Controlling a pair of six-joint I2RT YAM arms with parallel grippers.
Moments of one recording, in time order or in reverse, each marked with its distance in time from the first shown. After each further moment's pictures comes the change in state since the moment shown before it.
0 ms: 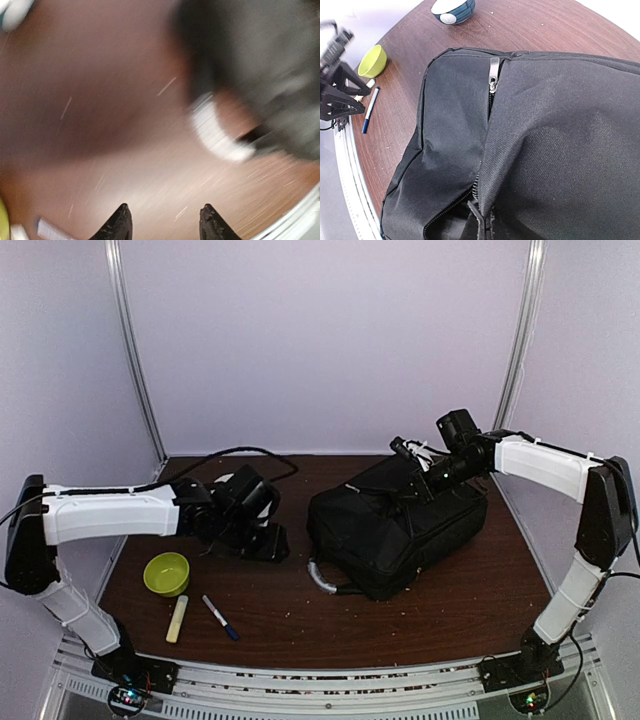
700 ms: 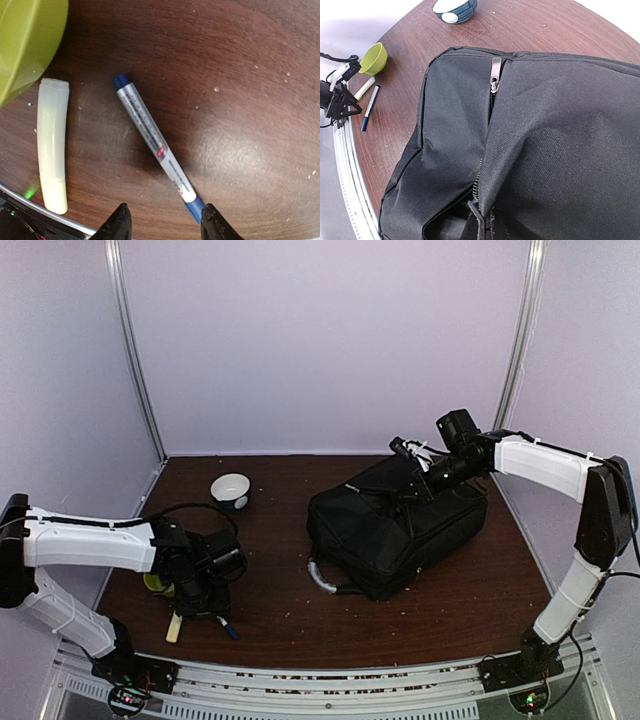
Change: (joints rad) left arm -0.051 -0.188 -0.340 -0.370 -0.039 -0.563; right arm 0.000 0.002 0.000 0.000 -0.004 -0.018
